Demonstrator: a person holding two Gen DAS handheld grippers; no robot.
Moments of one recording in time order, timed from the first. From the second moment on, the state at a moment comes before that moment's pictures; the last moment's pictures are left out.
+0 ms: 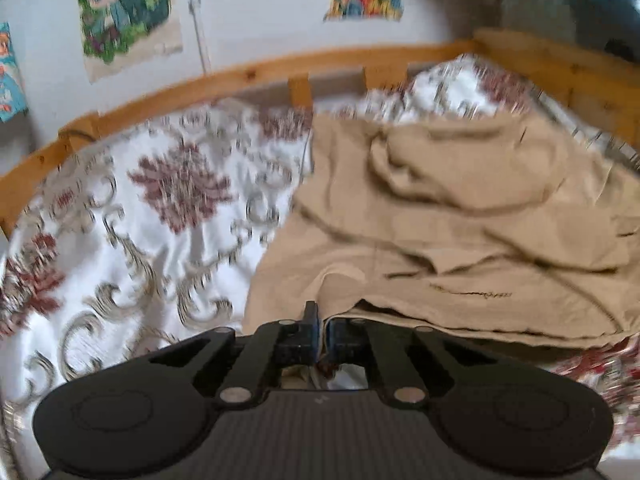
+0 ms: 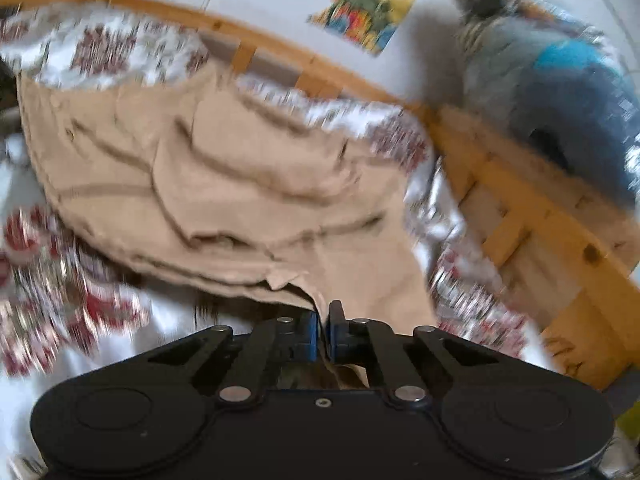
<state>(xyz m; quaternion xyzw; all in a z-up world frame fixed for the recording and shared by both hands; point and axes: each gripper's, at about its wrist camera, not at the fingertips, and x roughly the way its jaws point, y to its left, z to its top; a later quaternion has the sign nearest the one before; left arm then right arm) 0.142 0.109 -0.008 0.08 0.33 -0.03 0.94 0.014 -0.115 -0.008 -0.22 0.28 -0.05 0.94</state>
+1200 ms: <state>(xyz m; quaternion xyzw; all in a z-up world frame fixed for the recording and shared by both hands) 0.302 0.145 -0.008 -0.05 0.40 -0.02 0.91 0.140 -0.201 0.016 -0.09 0.28 -0.05 0.95</state>
